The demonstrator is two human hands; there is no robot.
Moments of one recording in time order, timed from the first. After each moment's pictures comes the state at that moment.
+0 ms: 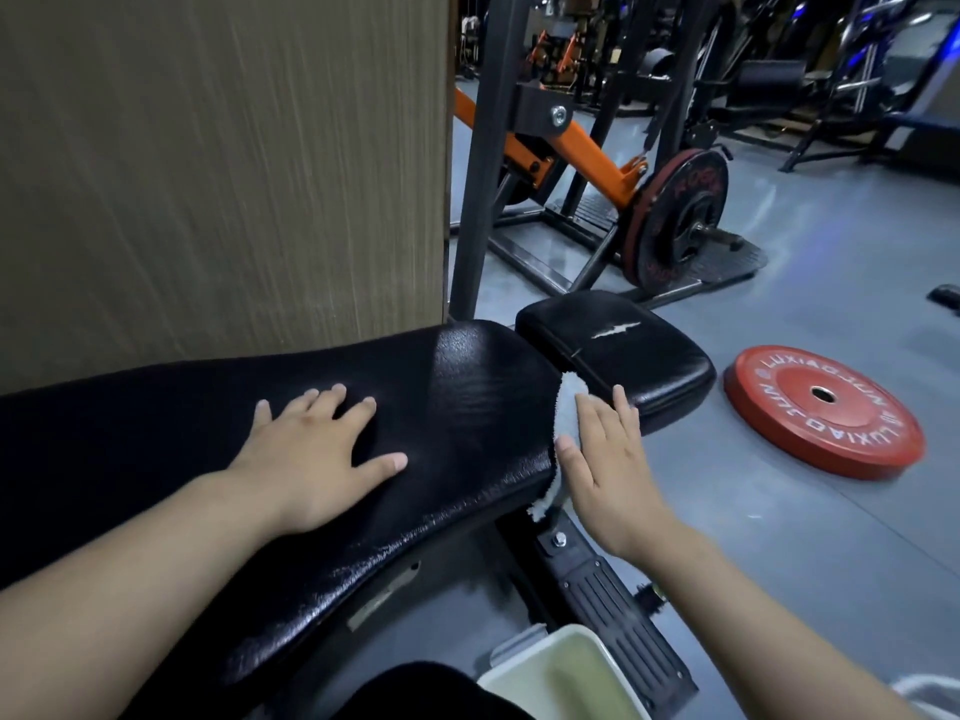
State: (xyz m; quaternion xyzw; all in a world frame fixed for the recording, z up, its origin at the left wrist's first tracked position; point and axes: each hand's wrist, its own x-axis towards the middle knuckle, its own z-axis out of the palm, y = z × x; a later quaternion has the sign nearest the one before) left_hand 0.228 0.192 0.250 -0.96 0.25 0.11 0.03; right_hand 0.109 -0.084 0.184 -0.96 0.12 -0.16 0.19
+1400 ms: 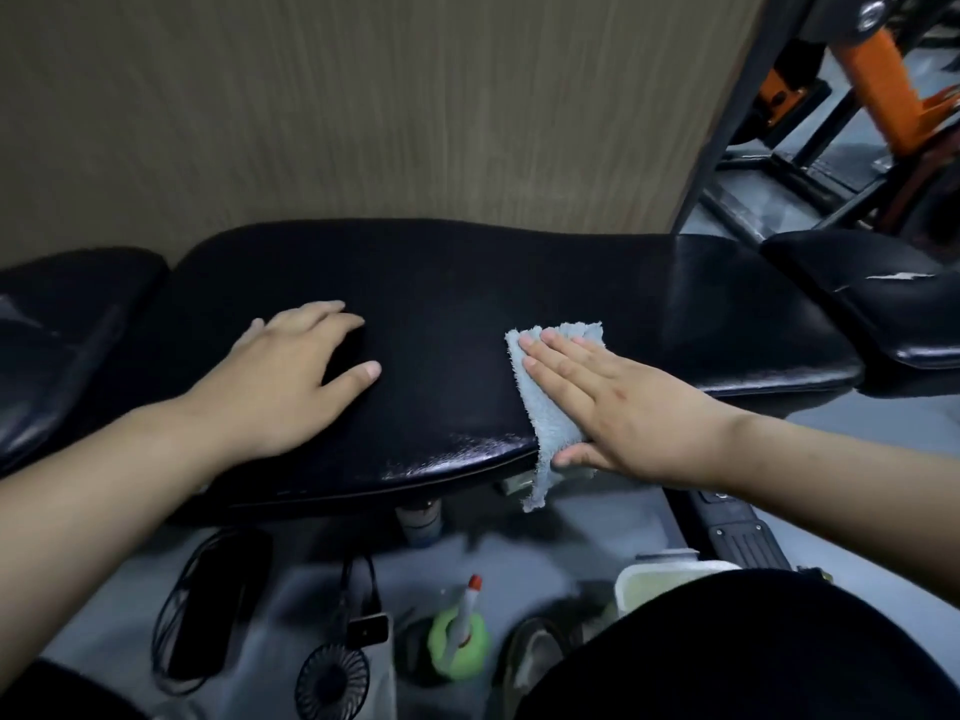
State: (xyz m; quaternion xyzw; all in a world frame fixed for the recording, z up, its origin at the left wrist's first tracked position) left_hand 0.143 0.422 0.240 -0.98 0.12 0.02 -0.13; right_hand 0.140 0.089 0.205 -0.88 -0.42 -0.14 -0.14
